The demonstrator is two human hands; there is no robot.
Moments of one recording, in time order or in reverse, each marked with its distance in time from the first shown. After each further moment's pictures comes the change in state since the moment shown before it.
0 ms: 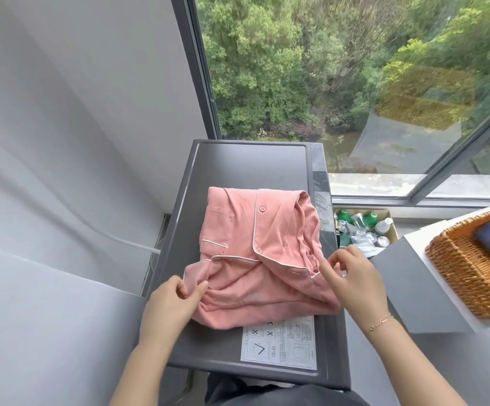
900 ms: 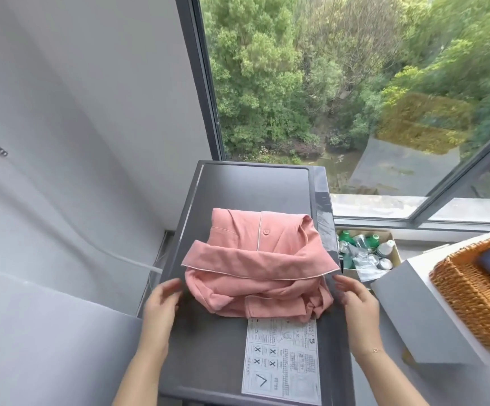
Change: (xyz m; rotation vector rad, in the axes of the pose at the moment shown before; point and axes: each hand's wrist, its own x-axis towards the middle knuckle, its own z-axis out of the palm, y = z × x) left_hand 0.044 -0.013 0.012 -0.767 0.027 -0.122; right_hand 0.009 0.025 0.034 0.811 0.046 0.408
